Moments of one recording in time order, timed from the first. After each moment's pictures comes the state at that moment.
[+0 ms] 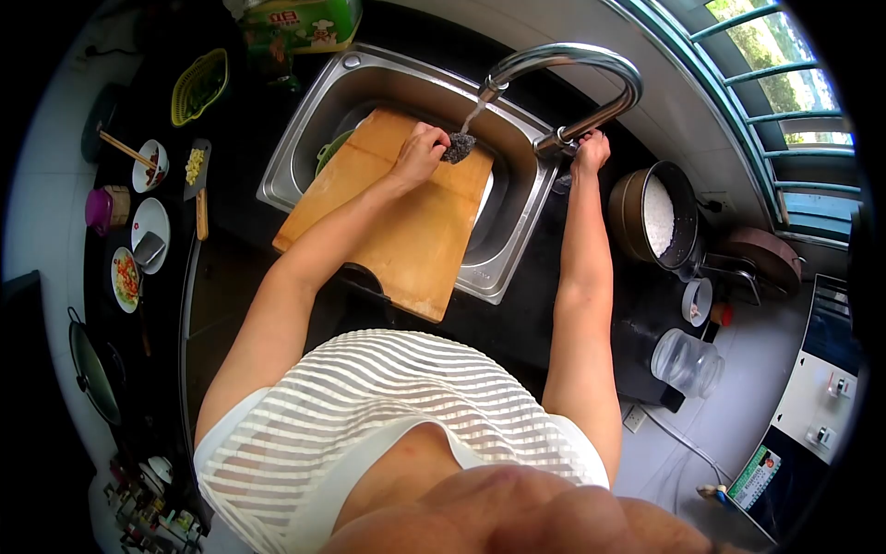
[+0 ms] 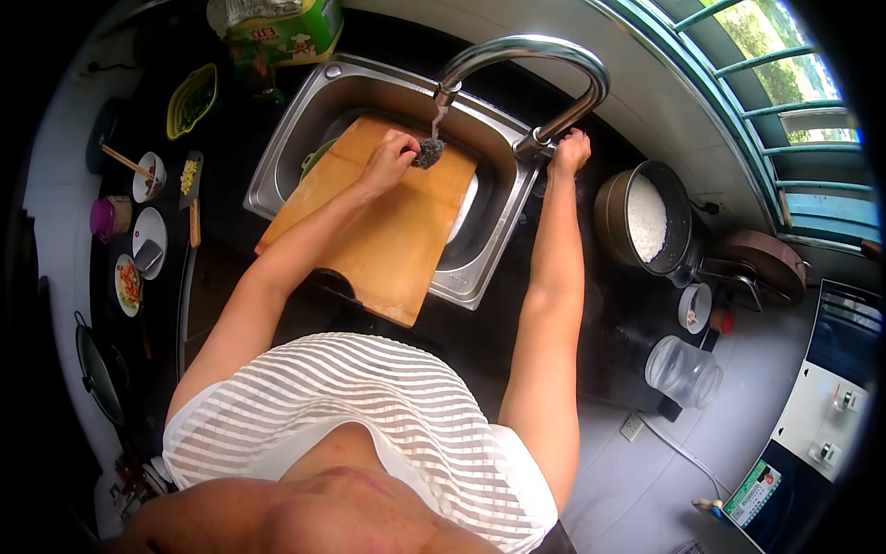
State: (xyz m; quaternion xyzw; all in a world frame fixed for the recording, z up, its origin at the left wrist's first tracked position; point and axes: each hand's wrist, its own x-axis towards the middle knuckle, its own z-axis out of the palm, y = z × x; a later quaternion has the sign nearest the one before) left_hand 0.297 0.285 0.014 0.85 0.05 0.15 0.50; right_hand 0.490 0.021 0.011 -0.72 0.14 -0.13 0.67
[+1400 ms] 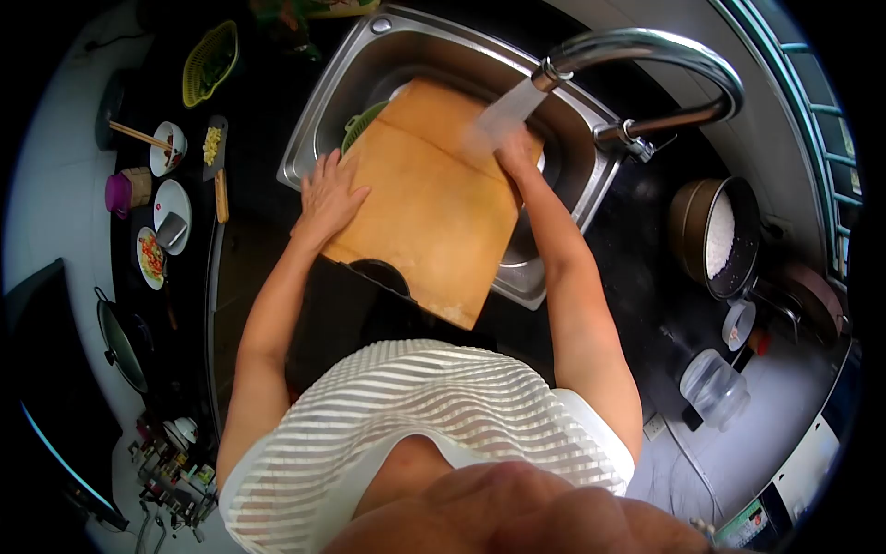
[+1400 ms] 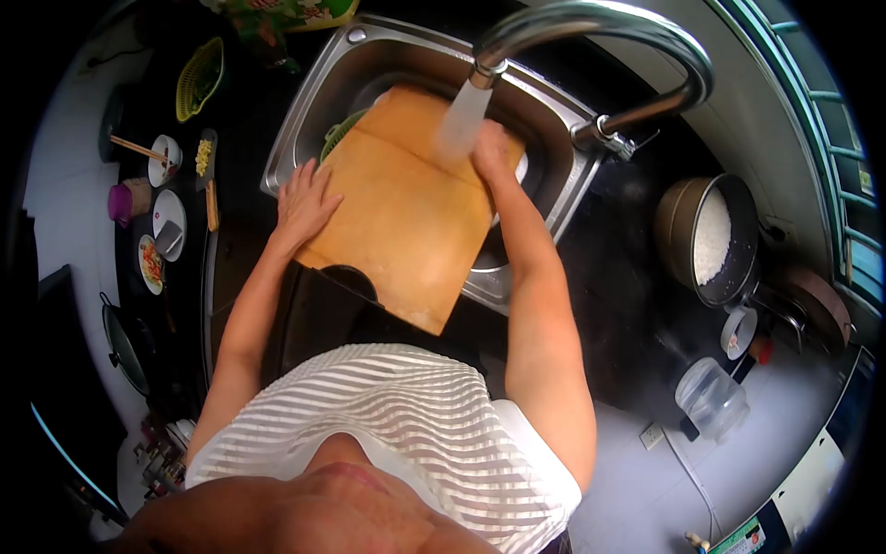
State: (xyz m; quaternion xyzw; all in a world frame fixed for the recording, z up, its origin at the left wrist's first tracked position) left_hand 0.150 0.380 0.040 0.99 0.16 -0.04 0.00; right_hand 0.386 0.165 -0.116 -0.87 -0.34 0.07 0.35
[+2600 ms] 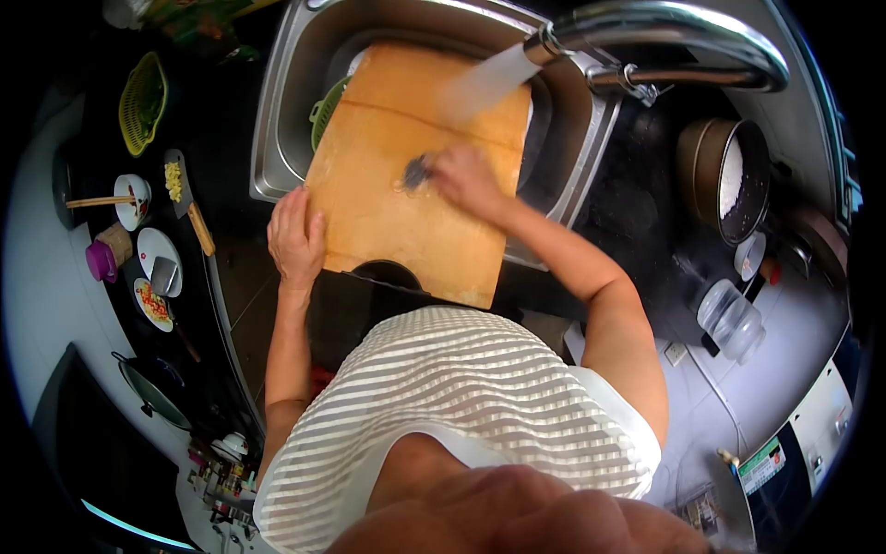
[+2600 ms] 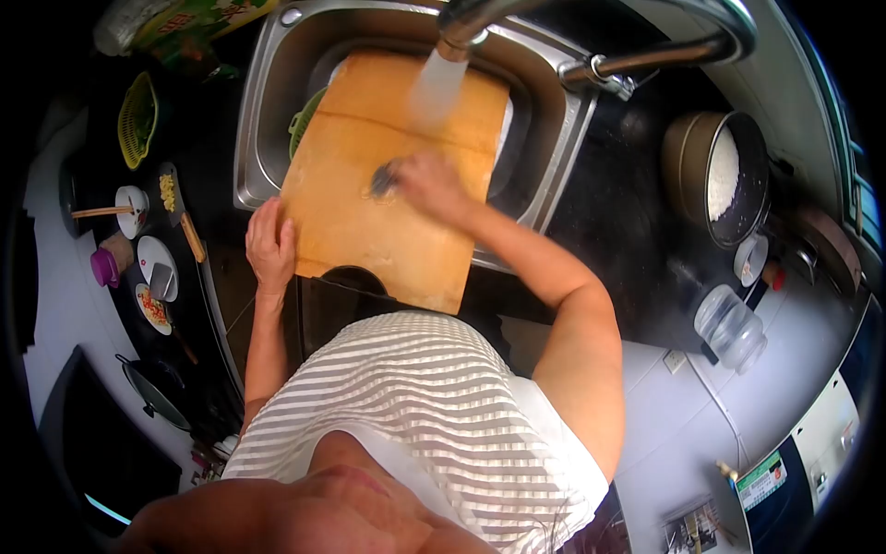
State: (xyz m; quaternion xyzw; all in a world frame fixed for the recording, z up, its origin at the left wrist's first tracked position) left_hand 0.105 0.396 0.051 0.97 0.15 0.07 0.17; right_hand 0.264 0.159 -0.030 -0.82 -0.43 0.08 0.36
